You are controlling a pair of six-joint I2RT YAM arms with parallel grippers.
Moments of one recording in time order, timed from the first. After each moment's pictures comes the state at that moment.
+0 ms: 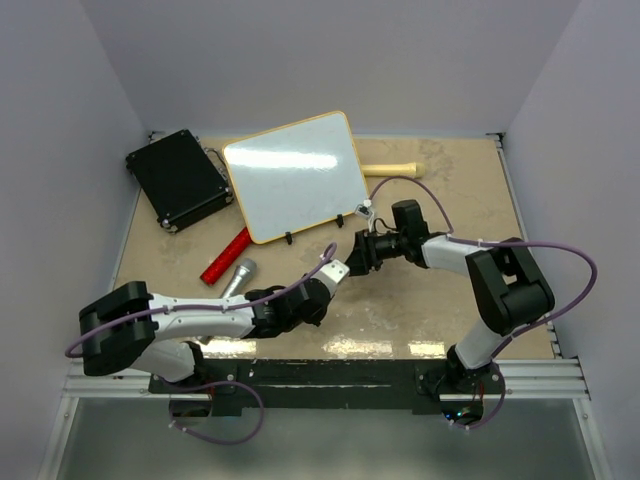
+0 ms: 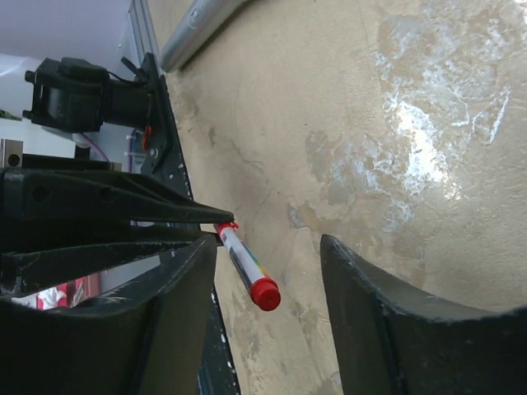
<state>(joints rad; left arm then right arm) -1.20 1.38 0.66 -0.02 -0.40 -0.34 0.37 1.66 0.77 0.11 -1.04 0.27</state>
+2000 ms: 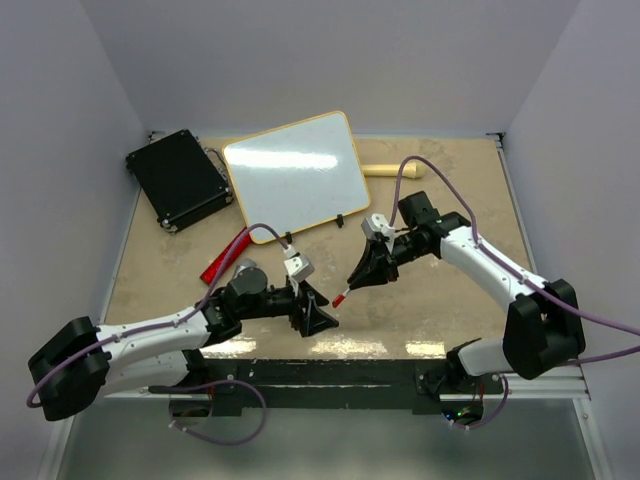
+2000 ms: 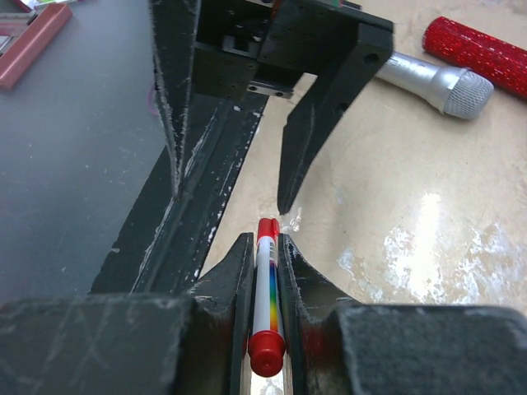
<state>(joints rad) -0.95 1.03 0.34 0.44 0.39 -0.42 0.41 1.39 0.98 -0.77 -1.34 -0.97</state>
